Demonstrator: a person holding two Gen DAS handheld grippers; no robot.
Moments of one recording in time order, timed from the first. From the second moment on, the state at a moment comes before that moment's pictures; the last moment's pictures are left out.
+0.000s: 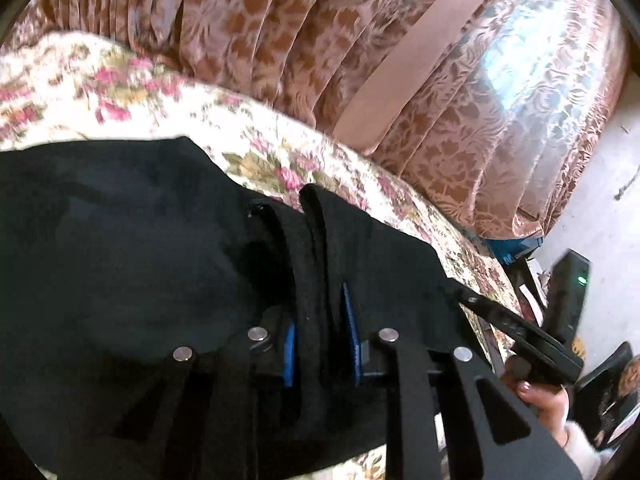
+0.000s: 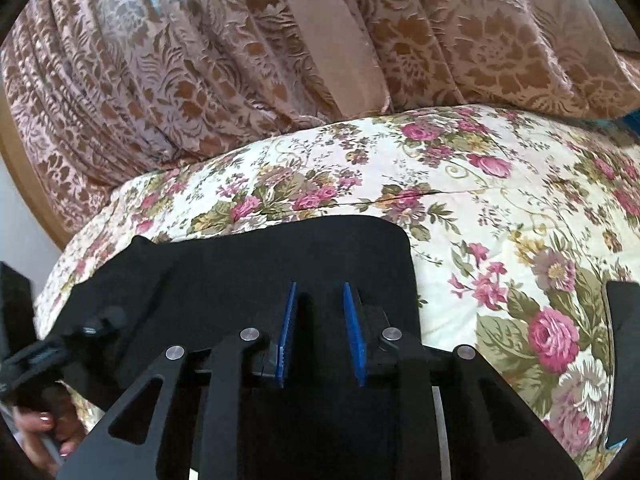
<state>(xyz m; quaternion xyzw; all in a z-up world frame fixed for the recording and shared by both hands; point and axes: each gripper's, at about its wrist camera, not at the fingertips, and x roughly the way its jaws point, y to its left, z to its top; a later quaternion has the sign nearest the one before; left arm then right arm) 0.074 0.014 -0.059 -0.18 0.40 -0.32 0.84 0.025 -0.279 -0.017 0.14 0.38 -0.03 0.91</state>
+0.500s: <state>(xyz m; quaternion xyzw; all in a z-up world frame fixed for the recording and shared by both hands) 0.068 0.016 -0.095 -0.17 0.40 -0.29 0.85 0.027 -0.273 -0.051 0.10 0.38 -0.01 0.92</state>
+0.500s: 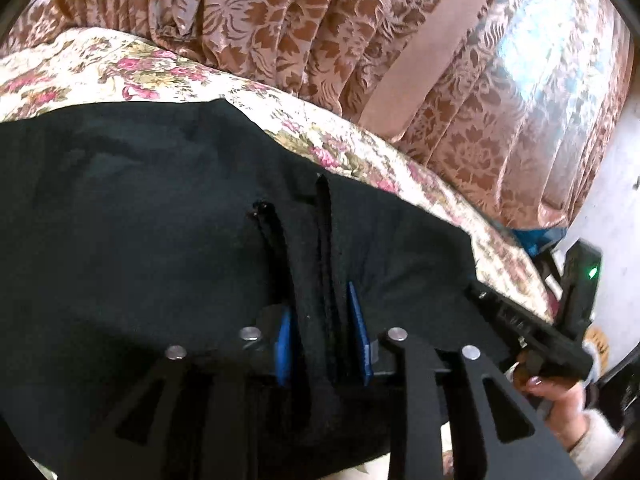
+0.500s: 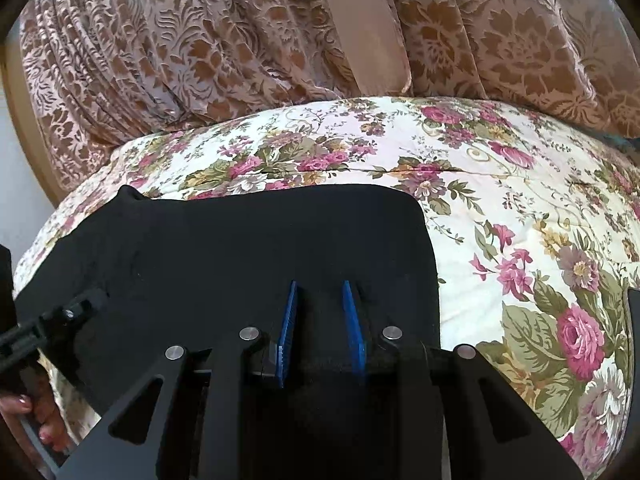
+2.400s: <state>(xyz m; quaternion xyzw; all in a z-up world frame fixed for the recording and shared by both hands) 0.031 0.274 -0.126 -0.41 0.31 0.03 0.86 0.005 -0.217 -0.051 0.02 0.37 0.02 0.93</state>
